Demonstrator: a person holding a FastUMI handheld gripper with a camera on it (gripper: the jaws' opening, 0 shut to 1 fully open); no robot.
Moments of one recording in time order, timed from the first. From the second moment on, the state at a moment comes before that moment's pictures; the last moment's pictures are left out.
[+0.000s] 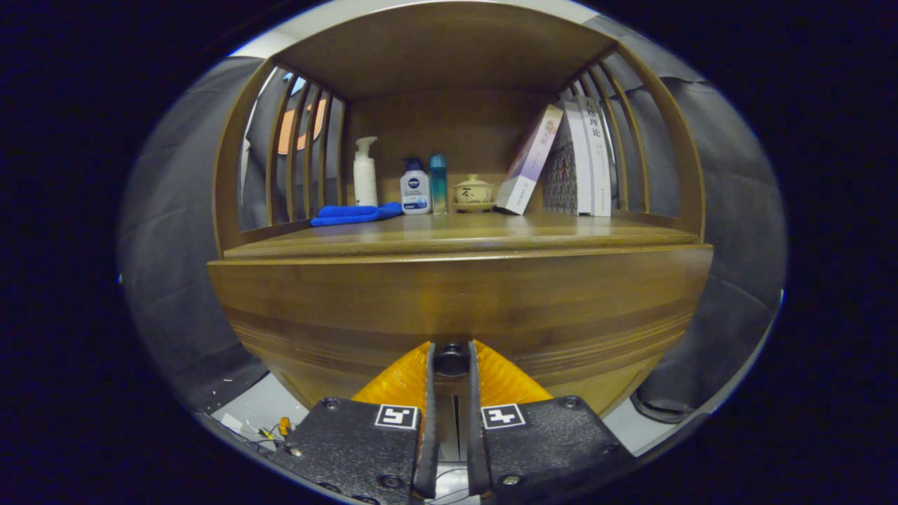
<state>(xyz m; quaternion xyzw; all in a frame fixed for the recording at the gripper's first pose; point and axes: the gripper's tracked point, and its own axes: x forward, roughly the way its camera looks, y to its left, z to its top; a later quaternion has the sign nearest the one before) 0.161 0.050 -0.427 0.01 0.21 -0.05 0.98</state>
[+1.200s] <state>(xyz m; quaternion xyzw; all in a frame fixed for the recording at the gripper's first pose) 0.015 0.070 -0.416 0.00 0.24 -0.02 0.97</state>
